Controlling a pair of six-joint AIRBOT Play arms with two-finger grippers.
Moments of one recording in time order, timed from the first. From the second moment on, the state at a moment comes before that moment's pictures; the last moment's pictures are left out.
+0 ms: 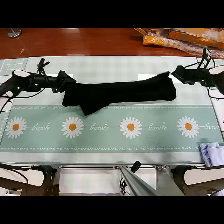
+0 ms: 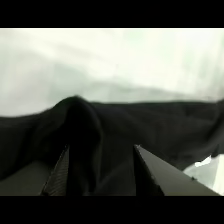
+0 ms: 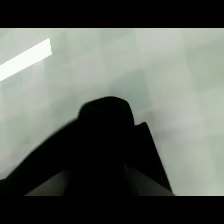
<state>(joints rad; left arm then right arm) 0.15 -1.66 1.17 0.54 -0.95 -1.22 -0.27 -1.64 1.25 -0.82 0.68 1.22</state>
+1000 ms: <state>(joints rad) 0.20 -1.57 1.17 0.54 -1.26 -1.17 -0.38 -1.78 1.27 -0.69 1.07 1.17</state>
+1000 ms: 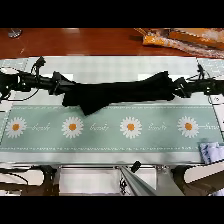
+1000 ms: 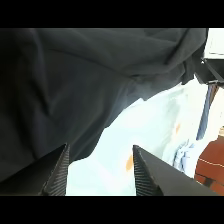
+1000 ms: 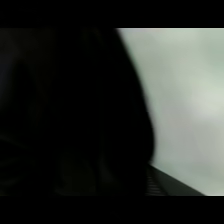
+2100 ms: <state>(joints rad) -0.50 -1.40 1.17 0.54 -0.74 -1.27 -0.28 -1.13 1.30 -0.87 1.31 1.28</state>
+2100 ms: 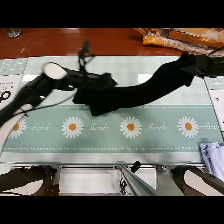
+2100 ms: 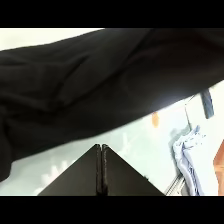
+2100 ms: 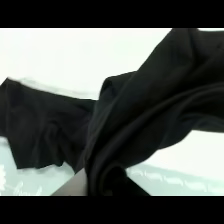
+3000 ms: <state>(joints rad) -0.78 -1.72 1.25 0.26 -0.47 -1.22 -0.28 -0.93 1.30 -1.01 1.50 1.42</state>
